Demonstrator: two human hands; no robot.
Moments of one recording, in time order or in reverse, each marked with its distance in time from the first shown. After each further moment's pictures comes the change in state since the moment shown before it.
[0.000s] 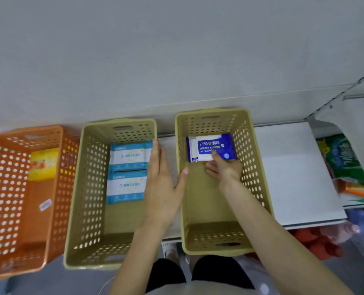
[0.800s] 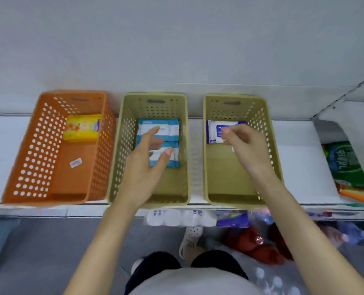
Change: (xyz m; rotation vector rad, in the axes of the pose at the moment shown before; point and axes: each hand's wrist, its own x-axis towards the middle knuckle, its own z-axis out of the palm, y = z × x) left_hand -0.066 -0.044 -0.098 -0.412 0.100 0.029; right_hand -0.135 -0.016 -0.021 -0.663 -0.293 -0.766
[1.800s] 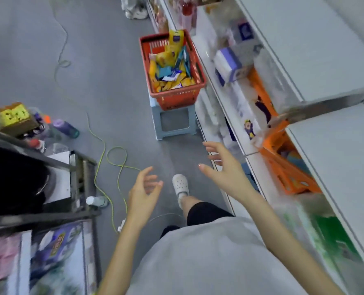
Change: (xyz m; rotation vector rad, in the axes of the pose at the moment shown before) left_hand -0.430 -0.386 -0.411 -0.369 1.207 -0.818; right_hand -0.409 -0.081 0.658 -0.418 -1.464 -0.621
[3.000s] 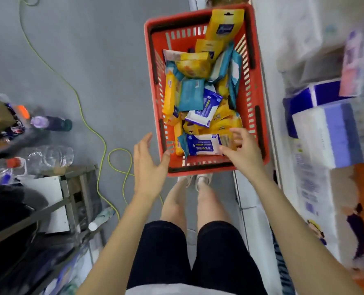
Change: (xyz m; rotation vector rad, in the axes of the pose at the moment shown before) left_hand 0.545 0.065 0.041 0.290 0.103 -0.237; right_hand 0.577 0.069 0.030 -0.095 -0.031 0.418
